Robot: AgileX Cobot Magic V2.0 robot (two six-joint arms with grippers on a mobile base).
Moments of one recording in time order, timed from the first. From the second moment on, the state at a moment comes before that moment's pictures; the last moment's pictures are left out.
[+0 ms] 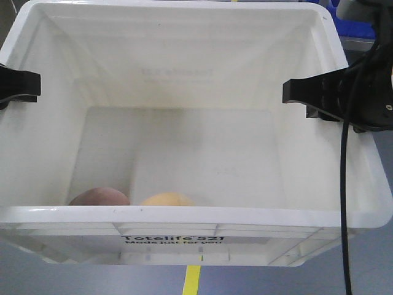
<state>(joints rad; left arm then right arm) -0.36 1.06 -1.18 0.13 1.01 -0.35 0.64 1.18 -1.24 -0.39 1.16 0.70</state>
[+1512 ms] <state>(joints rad) -0.36 1.06 -1.18 0.13 1.01 -0.35 0.64 1.18 -1.24 -0.39 1.16 0.70</state>
